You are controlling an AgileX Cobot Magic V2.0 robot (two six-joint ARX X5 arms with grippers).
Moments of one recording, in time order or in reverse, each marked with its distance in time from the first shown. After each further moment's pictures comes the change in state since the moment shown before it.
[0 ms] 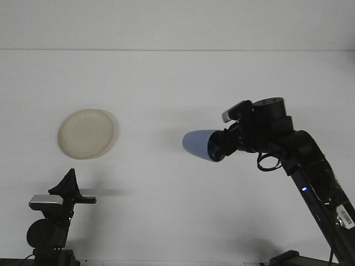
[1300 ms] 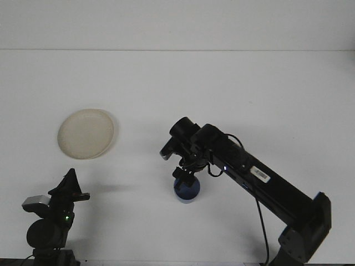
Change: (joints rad) left arm 0.000 0.000 0.001 0.000 0.007 -0.468; right arm 0.343 0.381 0.178 -0.269 0.357 -0.111
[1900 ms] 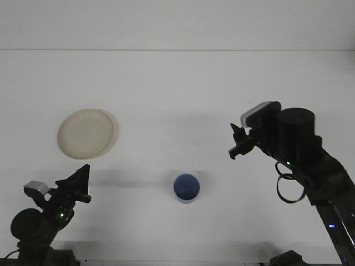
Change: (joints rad) left arm -0.001 0.266 0.338 -0.156 0.355 -0.016; right arm -0.389 -0.645 -0.291 0.496 0.000 0.035
